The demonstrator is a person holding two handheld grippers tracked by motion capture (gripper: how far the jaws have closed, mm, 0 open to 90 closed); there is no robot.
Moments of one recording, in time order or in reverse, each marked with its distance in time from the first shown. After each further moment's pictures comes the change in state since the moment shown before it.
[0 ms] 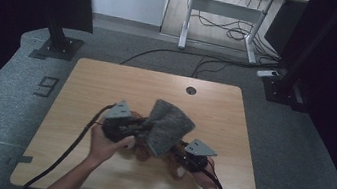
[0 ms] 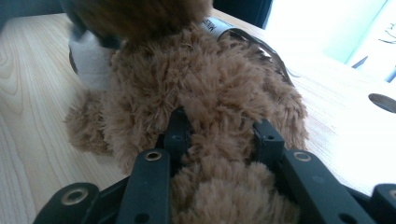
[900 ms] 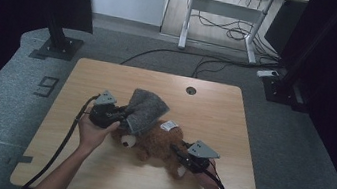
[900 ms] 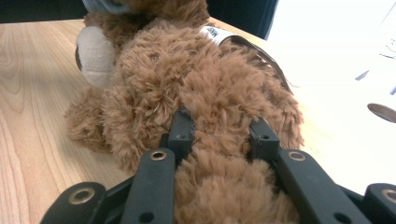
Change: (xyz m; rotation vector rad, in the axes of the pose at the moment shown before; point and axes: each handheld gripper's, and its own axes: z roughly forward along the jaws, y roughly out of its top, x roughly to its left) left arm 0.085 -0.041 -0.024 0.052 0.236 -0.150; right arm -0.006 -0.009 -0.002 -0.051 0.018 -0.019
